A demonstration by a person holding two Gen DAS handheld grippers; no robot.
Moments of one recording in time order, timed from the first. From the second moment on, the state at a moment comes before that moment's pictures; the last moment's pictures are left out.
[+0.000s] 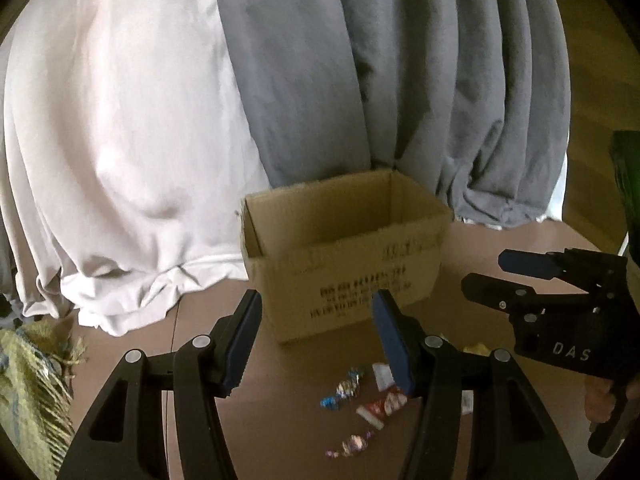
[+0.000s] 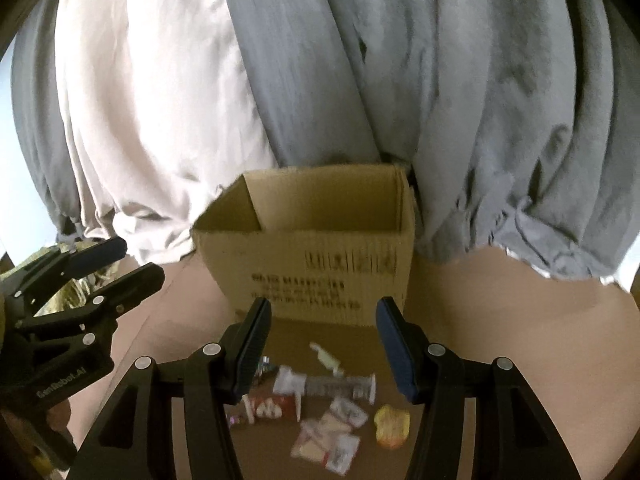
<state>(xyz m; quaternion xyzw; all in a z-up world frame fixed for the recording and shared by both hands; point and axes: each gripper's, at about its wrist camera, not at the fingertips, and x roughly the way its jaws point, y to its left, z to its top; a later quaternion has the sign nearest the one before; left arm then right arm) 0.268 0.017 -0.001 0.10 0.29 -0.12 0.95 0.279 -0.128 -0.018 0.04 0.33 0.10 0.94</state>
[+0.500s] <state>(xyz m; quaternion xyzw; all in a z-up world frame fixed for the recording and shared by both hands) 0.235 0.022 -0.071 0.11 0.36 -0.14 0.91 0.248 -0.127 -0.090 0.06 0.43 0.10 0.90</state>
